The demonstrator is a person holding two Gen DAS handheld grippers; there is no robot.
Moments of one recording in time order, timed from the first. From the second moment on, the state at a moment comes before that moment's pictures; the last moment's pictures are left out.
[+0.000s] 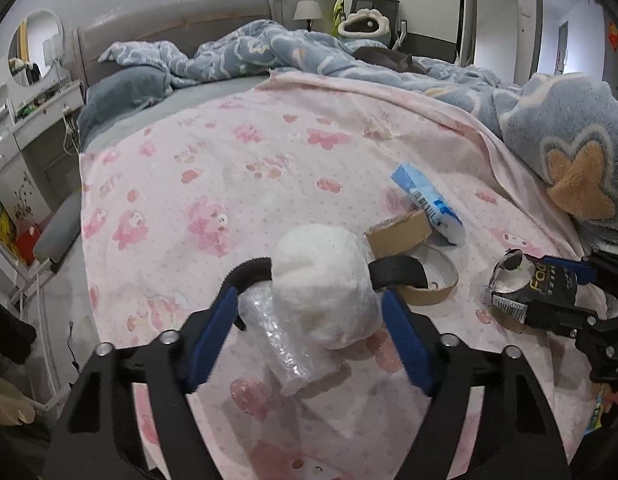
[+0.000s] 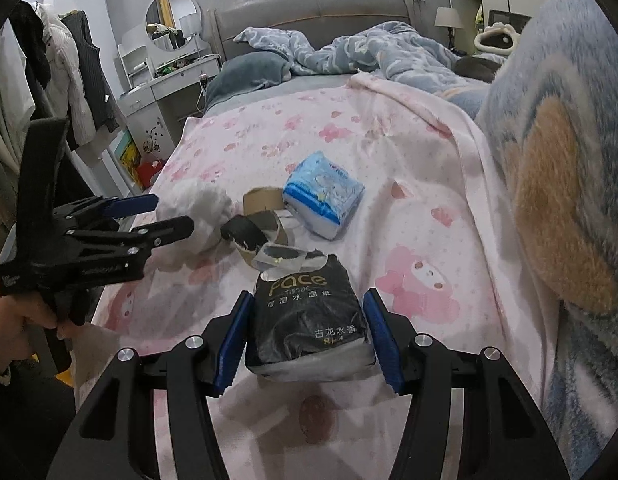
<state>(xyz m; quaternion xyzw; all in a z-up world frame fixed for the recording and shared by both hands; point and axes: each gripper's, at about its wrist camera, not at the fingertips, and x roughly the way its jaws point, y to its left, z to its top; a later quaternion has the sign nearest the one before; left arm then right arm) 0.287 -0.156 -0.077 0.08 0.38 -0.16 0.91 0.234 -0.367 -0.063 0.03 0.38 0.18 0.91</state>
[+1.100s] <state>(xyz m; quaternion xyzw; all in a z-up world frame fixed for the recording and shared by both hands) 0.242 -0.137 -0.044 0.02 0.35 -0.20 0.91 0.223 -0.348 -0.031 0.01 0.37 0.17 0.92</state>
